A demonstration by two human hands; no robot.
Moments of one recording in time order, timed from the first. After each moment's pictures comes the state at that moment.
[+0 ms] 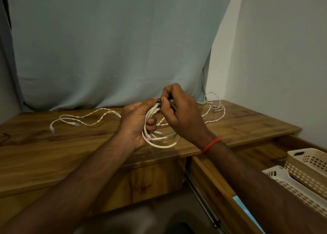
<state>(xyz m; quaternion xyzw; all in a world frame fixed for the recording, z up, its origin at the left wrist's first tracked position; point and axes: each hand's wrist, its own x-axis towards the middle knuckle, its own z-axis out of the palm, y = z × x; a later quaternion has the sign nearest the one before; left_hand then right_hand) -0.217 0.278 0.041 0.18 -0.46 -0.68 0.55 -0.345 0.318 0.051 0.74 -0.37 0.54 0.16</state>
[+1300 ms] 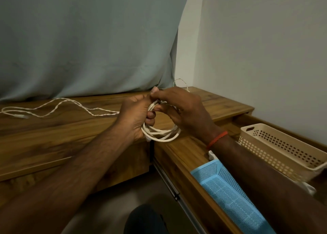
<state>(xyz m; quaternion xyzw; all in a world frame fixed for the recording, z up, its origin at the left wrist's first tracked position) -0.309 0.320 0.019 0.23 -0.50 -0.69 0.47 -0.449 0.387 0.019 0.77 -0.38 0.42 0.30</state>
